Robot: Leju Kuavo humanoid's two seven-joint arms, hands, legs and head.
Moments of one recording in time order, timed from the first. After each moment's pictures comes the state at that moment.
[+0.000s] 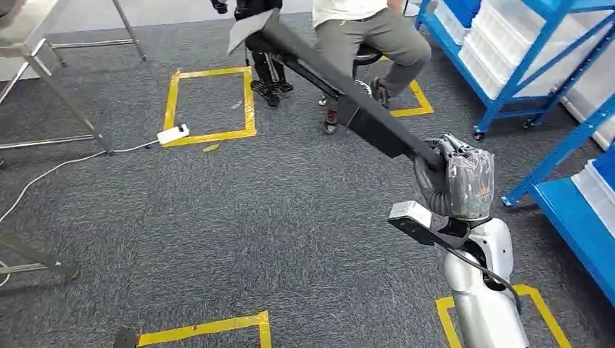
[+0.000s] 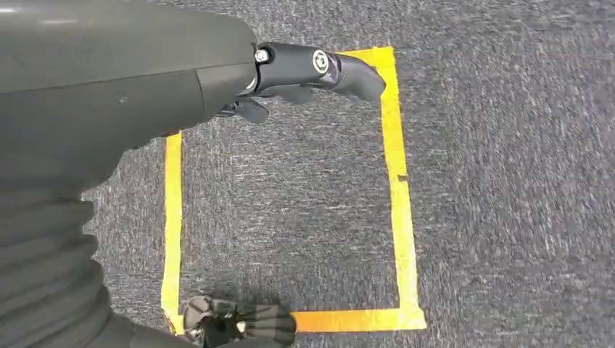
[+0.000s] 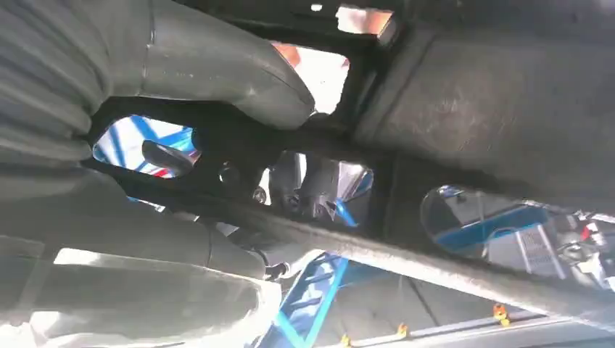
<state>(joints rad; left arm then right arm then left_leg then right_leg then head) -0.14 -0.15 0.94 -0.21 -0.78 0.06 -0.35 -0.26 -0.11 0.13 -1.27 0.94 -0.39 -0.41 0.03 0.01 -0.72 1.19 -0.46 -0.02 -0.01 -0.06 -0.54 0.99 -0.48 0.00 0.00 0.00</state>
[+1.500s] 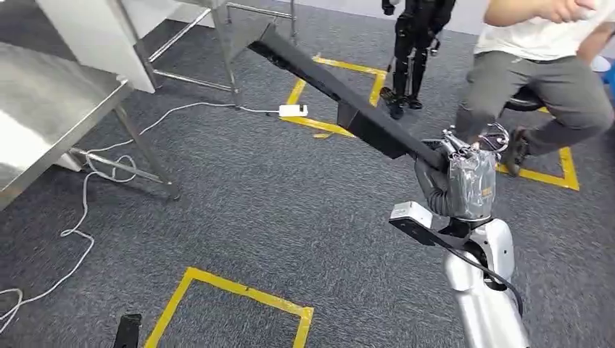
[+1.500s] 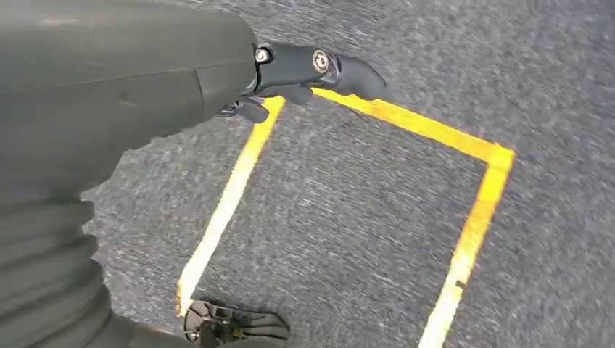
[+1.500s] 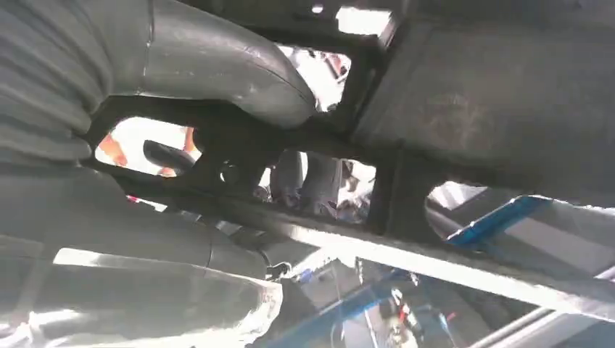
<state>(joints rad) -0.15 -0.16 0.92 -0.21 -0.77 0.08 -0.34 -0.28 -0.11 0.13 -1.24 0.95 -0.39 -0.41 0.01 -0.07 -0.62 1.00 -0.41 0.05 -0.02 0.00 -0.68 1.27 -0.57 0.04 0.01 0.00</state>
